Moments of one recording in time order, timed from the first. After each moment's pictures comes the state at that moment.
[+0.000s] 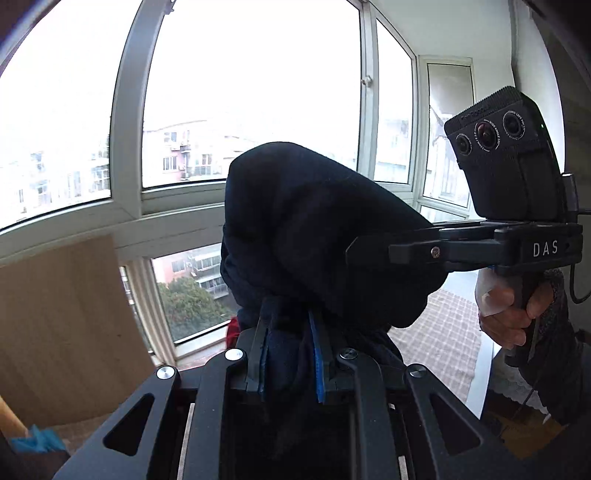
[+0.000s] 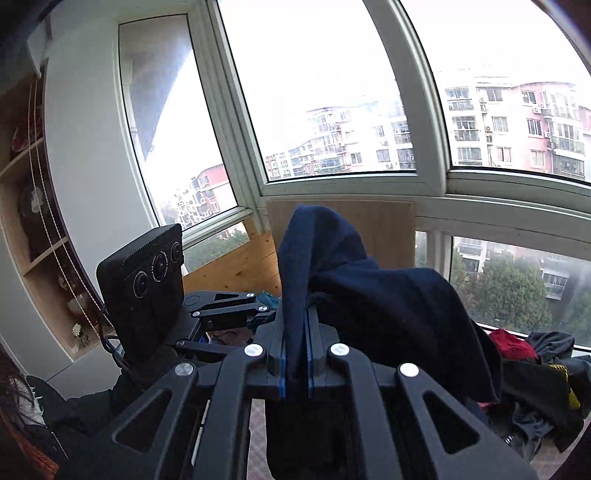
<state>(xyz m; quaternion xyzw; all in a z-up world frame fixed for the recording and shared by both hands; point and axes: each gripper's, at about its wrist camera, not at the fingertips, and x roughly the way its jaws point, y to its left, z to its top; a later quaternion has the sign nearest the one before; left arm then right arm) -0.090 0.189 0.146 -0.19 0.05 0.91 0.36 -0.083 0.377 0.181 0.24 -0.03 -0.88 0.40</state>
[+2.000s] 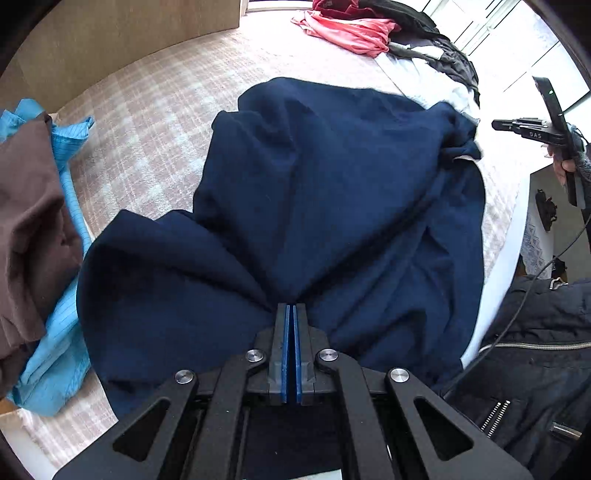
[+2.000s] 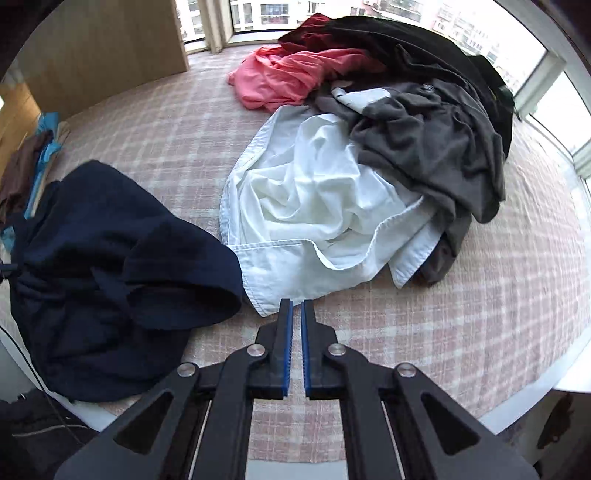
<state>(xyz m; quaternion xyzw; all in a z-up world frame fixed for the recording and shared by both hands) -0.074 -0.026 -0.184 -0.61 0.11 0.72 0.31 -0.046 0.442 -0.125 0.60 -0.02 -0.80 -0.02</state>
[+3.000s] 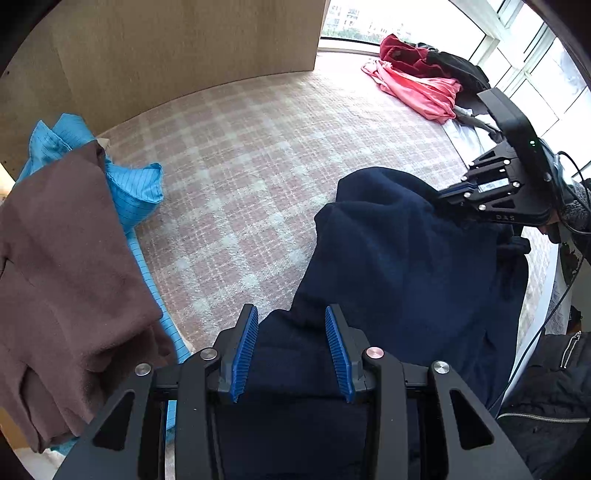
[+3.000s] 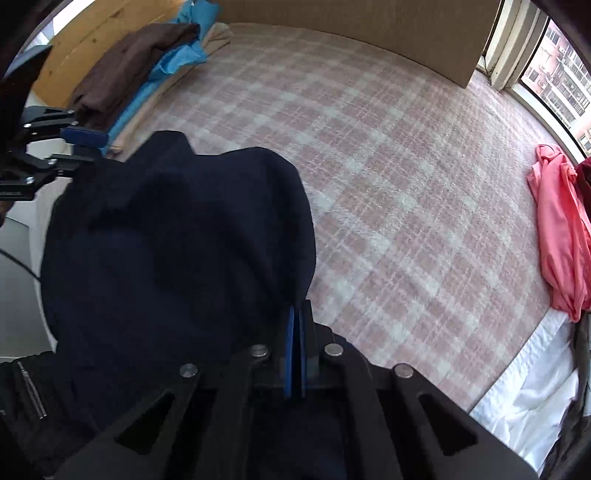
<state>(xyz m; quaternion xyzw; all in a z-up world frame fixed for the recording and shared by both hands) -0.155 -0.045 -0.183 -0.58 0.09 0.77 0.24 -0.169 0.190 -0.190 0.60 0.13 -0.74 0.28</state>
